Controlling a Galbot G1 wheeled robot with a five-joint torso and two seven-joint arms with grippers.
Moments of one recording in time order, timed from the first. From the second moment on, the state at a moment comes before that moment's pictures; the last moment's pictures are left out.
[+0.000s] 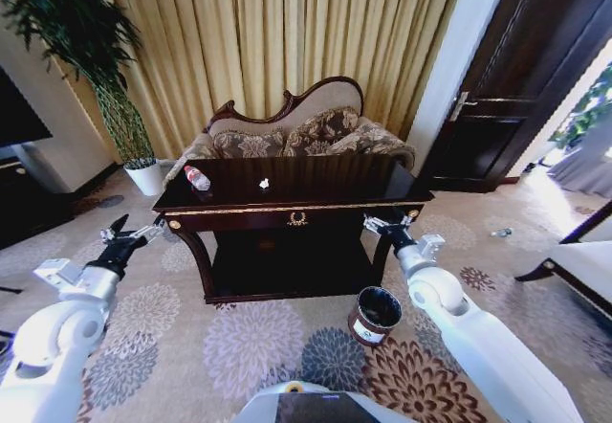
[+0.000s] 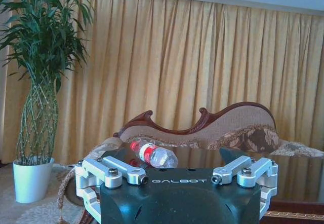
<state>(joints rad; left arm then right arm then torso) 1.51 -1.02 -1.01 -2.17 -0.80 0.29 0.00 -1.19 0.86 0.37 2.01 0.73 -0.12 0.30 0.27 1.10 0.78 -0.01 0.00</state>
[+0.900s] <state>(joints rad) 1.52 -1.03 -1.00 -2.17 -0.78 0.27 0.00 -1.21 0.86 0.38 2.00 0.74 -0.14 0.25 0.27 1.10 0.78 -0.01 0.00</state>
